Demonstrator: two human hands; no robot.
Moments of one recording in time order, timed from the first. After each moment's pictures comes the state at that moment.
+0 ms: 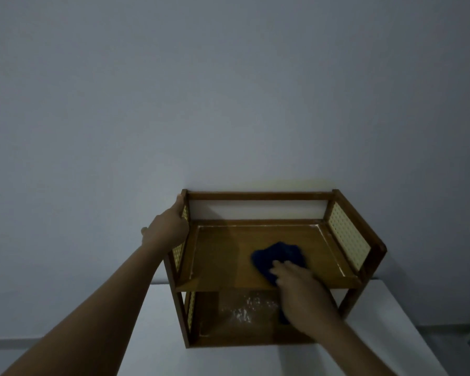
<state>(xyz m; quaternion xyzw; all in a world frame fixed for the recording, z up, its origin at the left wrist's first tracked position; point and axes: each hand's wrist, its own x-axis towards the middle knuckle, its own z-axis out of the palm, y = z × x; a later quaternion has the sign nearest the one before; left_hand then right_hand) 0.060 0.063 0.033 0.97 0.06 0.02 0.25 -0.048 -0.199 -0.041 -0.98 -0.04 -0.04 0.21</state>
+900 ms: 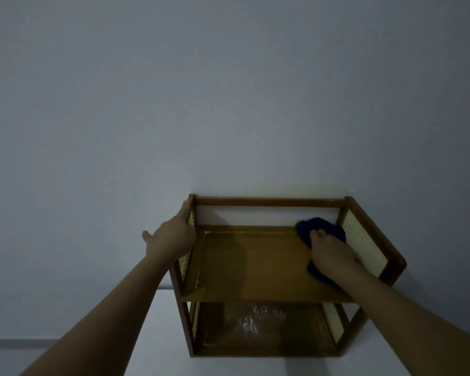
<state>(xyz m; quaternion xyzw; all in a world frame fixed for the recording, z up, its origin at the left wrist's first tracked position) 0.055 0.061 0.039 0.97 0.09 0.00 0.22 0.057 -0.245 -0.011 -1.00 0.06 0.06 -0.02</state>
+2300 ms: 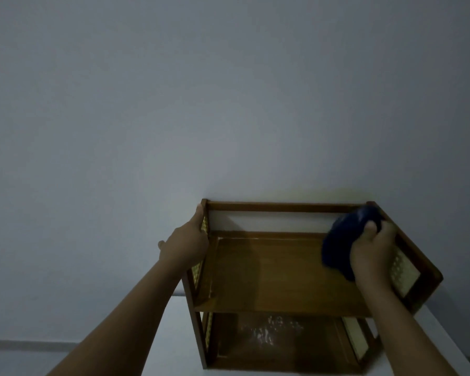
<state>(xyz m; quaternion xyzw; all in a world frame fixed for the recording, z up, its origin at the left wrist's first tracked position) 0.065 0.073 0.028 0.96 0.05 0.00 0.26 0.048 -0.231 0.007 -0.80 0.22 -0.35 0.43</state>
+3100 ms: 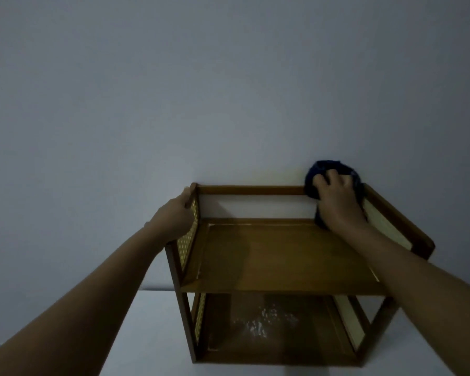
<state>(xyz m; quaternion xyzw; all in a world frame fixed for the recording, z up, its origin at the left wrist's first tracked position) 0.071 0.078 0.024 0.94 0.04 0.02 0.34 0.111 -0.252 -0.001 -0.95 -0.04 -0.30 0.05</state>
